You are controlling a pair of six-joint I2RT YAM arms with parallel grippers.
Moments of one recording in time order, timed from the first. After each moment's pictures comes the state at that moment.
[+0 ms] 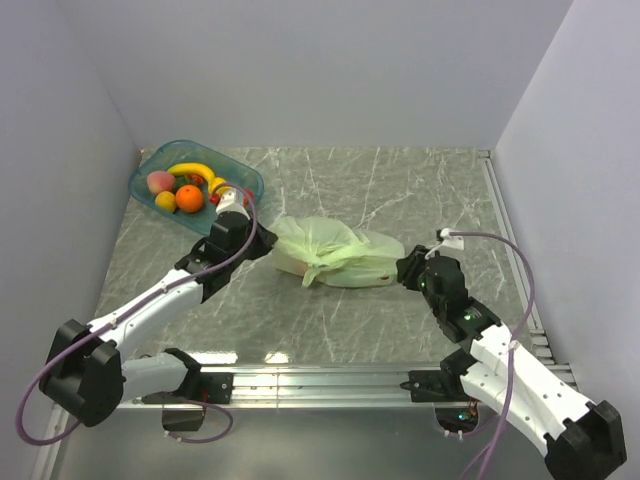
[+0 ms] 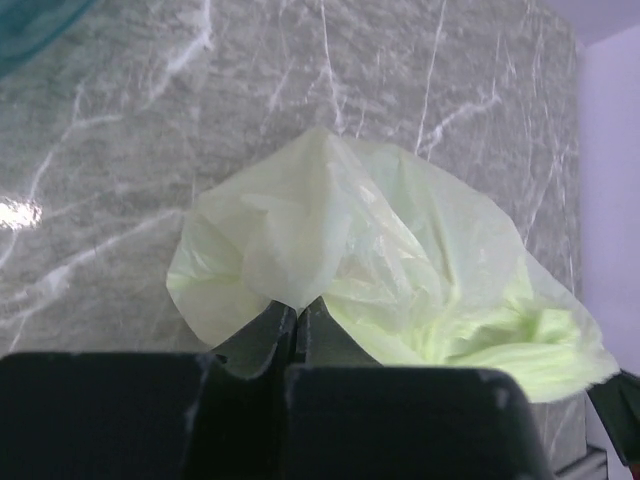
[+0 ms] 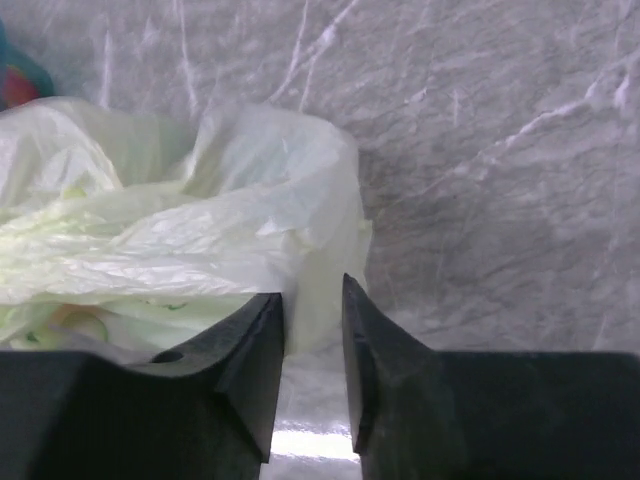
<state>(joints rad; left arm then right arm) -0.53 1.18 0.74 -0.03 -0.17 -0.81 0.50 0.69 0.38 -0.11 0.33 0.60</state>
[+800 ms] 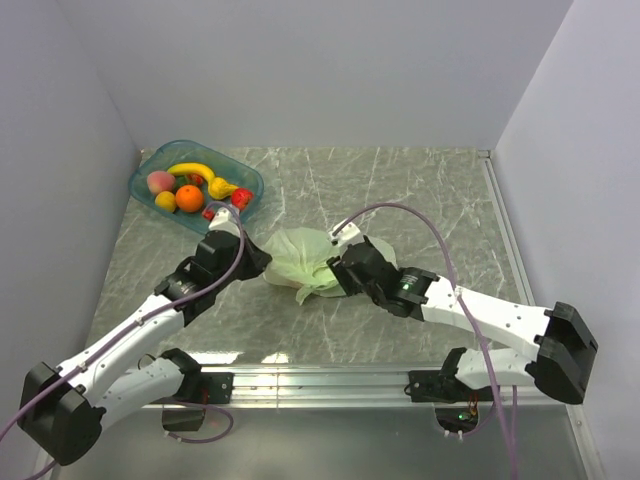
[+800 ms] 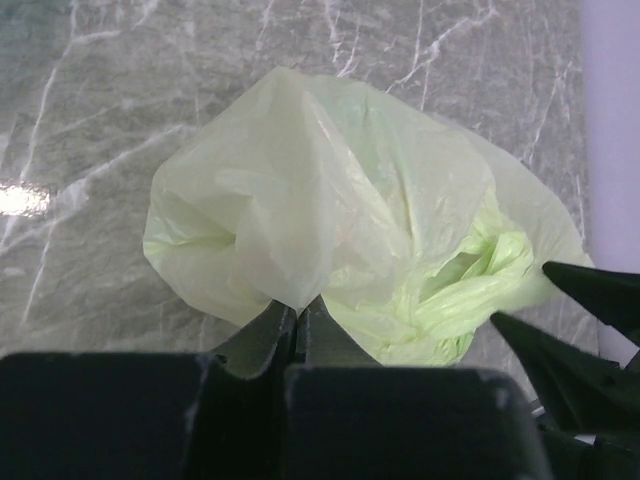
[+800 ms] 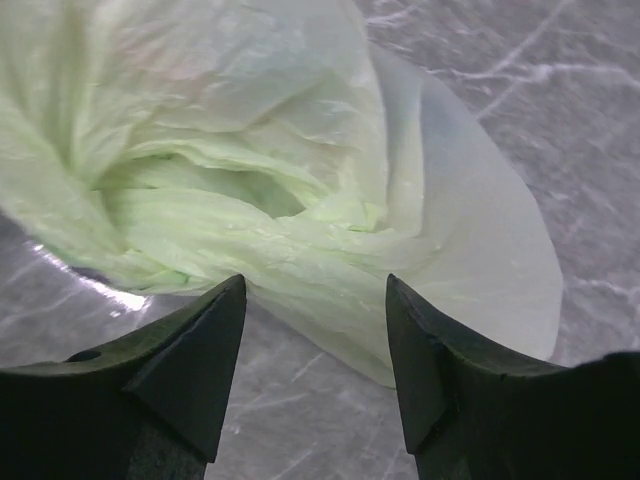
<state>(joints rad) -0.58 0.94 0.64 -0.20 -0.10 -0.77 0.98 1.20 0.83 -0.33 0.42 0.10</state>
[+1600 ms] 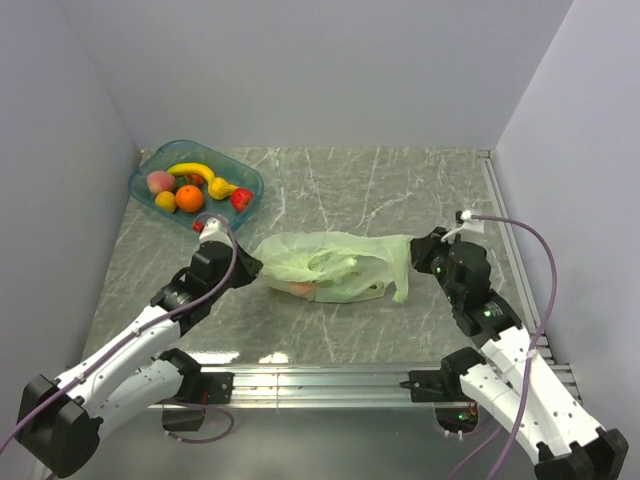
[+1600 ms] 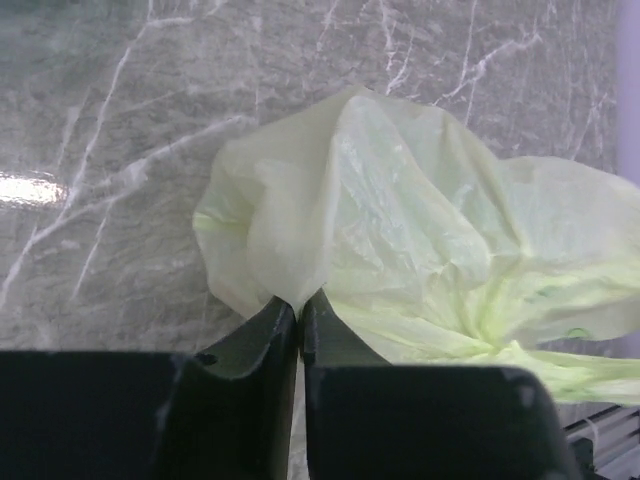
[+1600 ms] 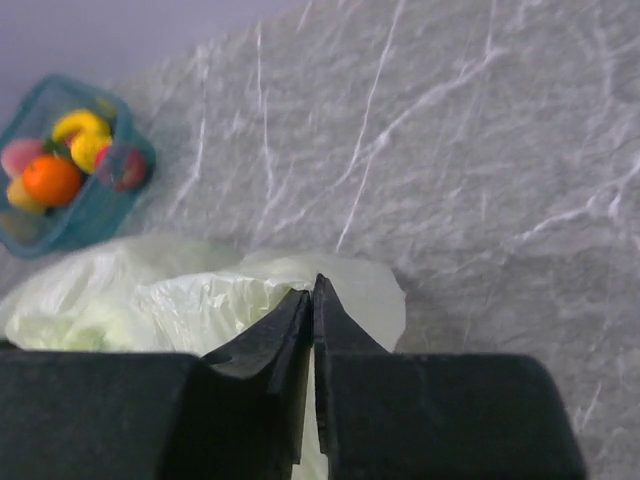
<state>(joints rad) -0.55 0.86 0.54 -0.19 -0.17 -0.81 0.40 0.64 0.57 -0.20 0.21 0.52</state>
